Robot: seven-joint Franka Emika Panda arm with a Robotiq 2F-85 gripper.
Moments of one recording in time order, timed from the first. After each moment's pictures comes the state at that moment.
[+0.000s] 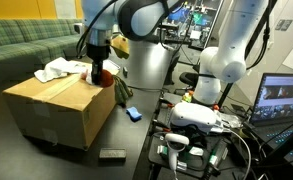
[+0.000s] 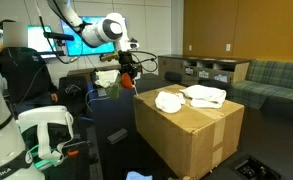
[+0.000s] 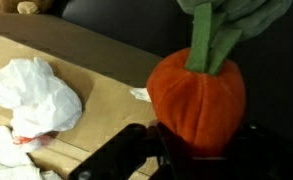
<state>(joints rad) 0.34 -0.04 0.21 -2.28 -0.24 2.29 0.23</state>
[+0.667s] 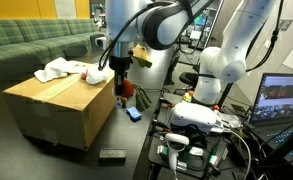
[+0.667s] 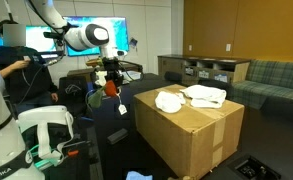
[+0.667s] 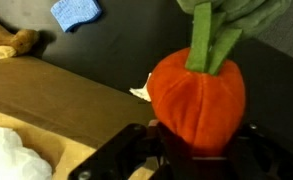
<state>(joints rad) 0.33 -0.19 0.27 -2.50 -0.11 2.31 0.18</state>
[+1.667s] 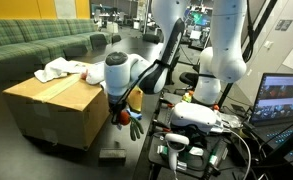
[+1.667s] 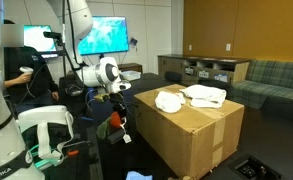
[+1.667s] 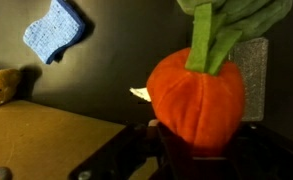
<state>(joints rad) 0.35 0.27 0.20 -2.49 -0.62 2.63 0.84</state>
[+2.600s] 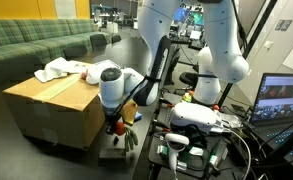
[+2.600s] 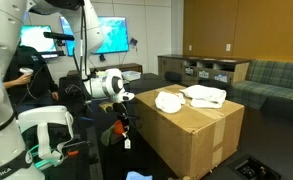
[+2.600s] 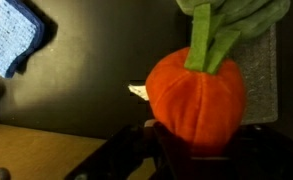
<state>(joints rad) 0.50 0.46 0.03 -2.40 -0.62 2.76 0.94</state>
